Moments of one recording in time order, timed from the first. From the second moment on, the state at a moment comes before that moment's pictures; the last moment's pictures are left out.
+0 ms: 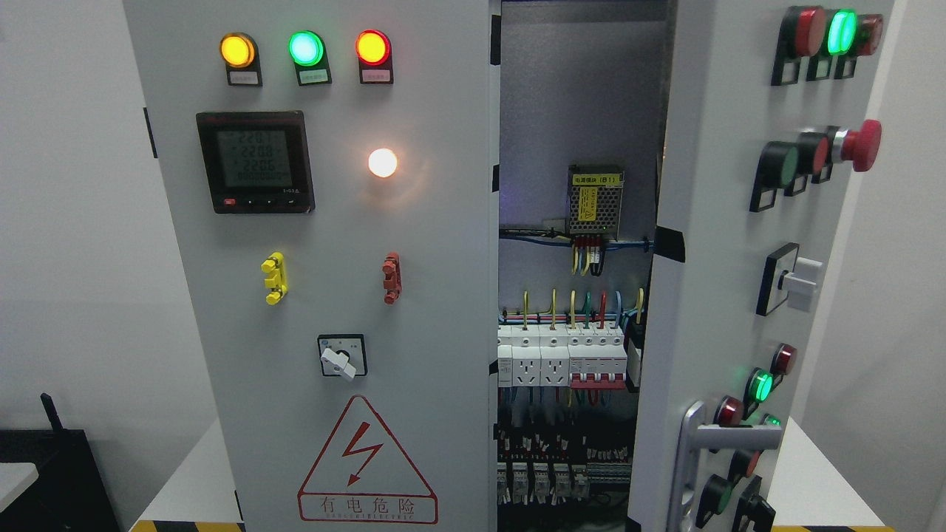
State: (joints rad) left arm 0.07 -0.04 -0.05 0.04 0.10 -0.19 -0.18; right arm 0.10 0.12 0.17 -0.07 -0.07 0.03 0.11
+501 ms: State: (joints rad) left arm 0.07 -0.03 -0.05 0.03 0.10 -0.19 -0.18; right arm 0.10 0.12 0.17 -0.07 -0.07 0.03 0.11
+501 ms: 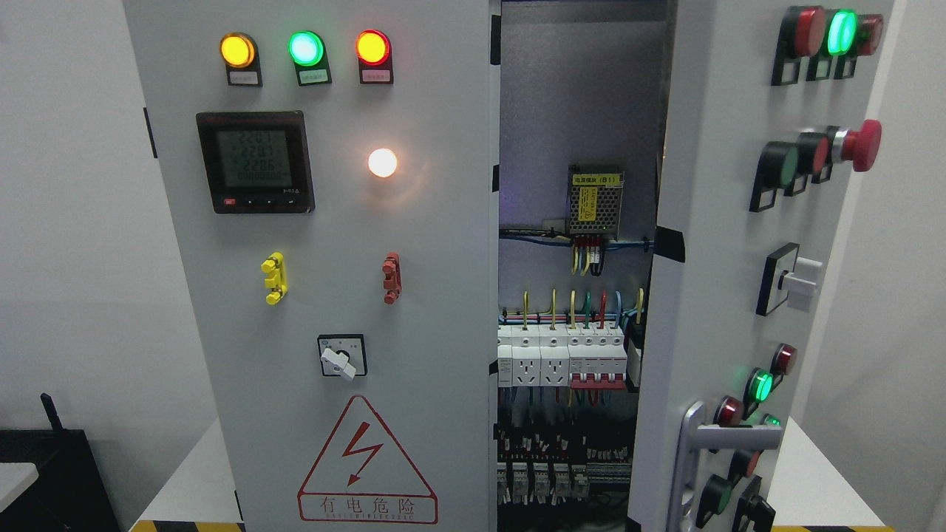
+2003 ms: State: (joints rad) left arm 0.69 0.77 0.22 -1.41 1.11 -0.28 -0.50; right arm 0.10 0.12 0.17 -0.07 -0.07 0.03 0.12
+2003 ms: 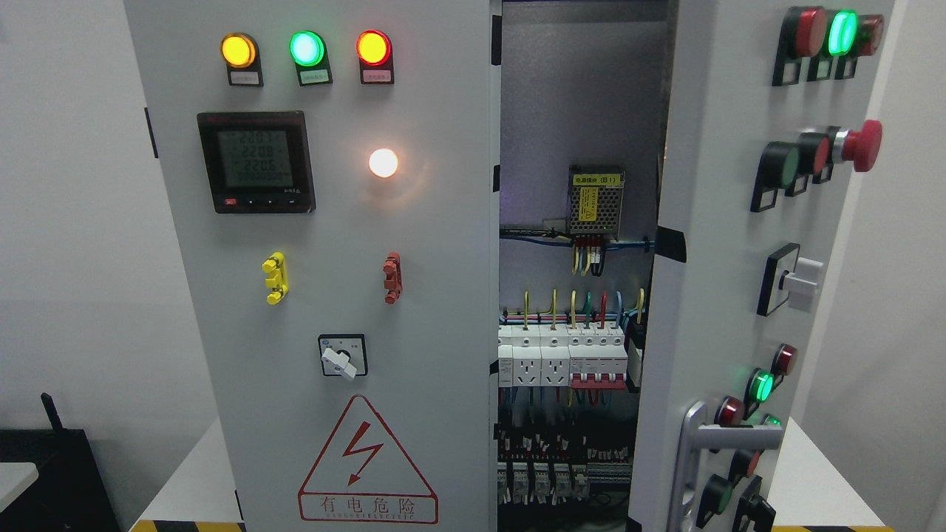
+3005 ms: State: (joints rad) left arm 0.61 1.25 0.61 -1.60 1.51 -0.08 -0.84; right arm 0.10 0.12 0.17 -0.07 -0.07 0.03 0.12
